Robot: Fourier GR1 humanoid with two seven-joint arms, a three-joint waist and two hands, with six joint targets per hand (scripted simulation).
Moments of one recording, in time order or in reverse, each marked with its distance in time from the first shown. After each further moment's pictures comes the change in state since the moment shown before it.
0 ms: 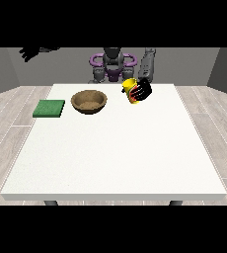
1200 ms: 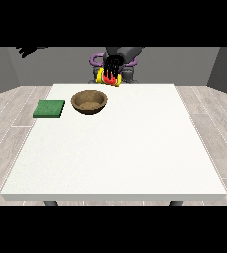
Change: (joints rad) left arm -0.387 -0.069 -0.624 0.152 -0.848 -0.007 0.973; right arm -0.010 -0.030 -0.036 0.255 -0.017 0.057 -0.018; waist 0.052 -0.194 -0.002
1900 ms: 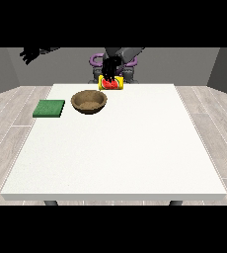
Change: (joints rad) left arm -0.067 0.011 -0.032 0.001 -0.230 -0.166 0.062; right arm 0.008 0.036 0.013 -0.011 -0.009 -0.002 -0.035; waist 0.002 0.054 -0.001
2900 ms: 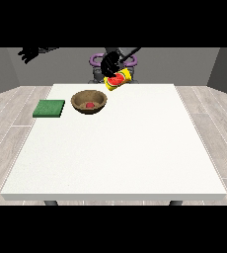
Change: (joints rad) left arm -0.079 0.024 -0.156 0.007 -0.318 -0.331 -0.148; right arm -0.012 -0.013 -0.016 0.025 -0.028 -0.010 0.023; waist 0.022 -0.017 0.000
